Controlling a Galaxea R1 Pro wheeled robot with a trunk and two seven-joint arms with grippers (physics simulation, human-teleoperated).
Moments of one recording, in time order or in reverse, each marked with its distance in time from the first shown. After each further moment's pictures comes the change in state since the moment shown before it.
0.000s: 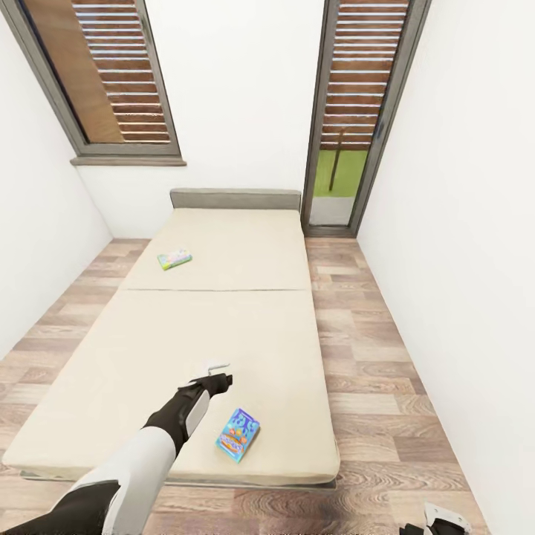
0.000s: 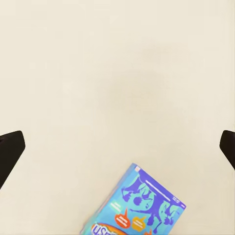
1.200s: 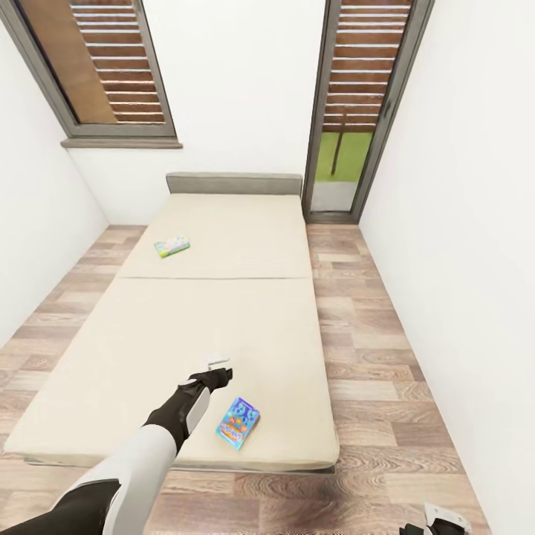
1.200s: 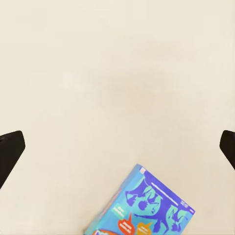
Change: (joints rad) left arm -0.005 -0.003 -0.001 -0.014 -0.003 -0.039 -0.001; right arm 0.000 0.000 0.000 0.000 0.000 0.000 0.000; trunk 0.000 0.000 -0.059
